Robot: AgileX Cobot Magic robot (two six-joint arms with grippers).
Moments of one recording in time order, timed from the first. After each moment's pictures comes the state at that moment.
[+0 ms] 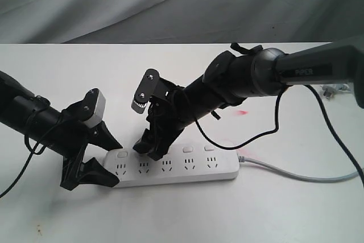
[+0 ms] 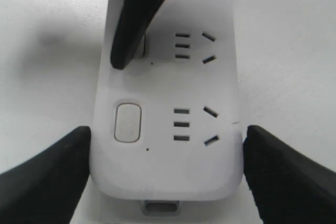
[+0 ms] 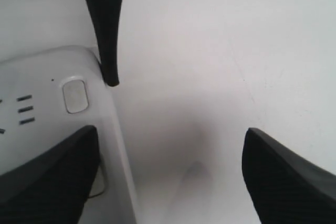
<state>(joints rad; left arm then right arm) 0.03 2.01 -0.96 -1.01 0.90 2.09 0.59 2.20 -1.40 0.99 0.54 -1.55</state>
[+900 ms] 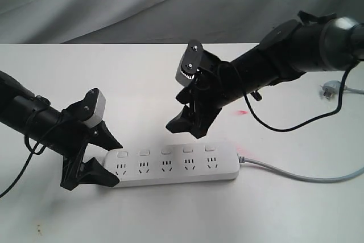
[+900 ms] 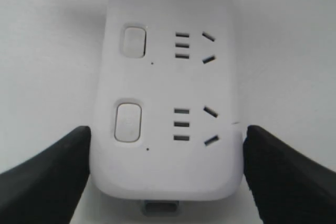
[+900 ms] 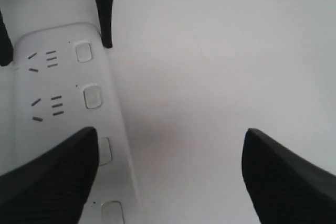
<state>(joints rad) 0.03 2.01 -0.96 -1.01 0.90 2.09 0.41 2.03 -1.28 1.07 0.71 -1.73</state>
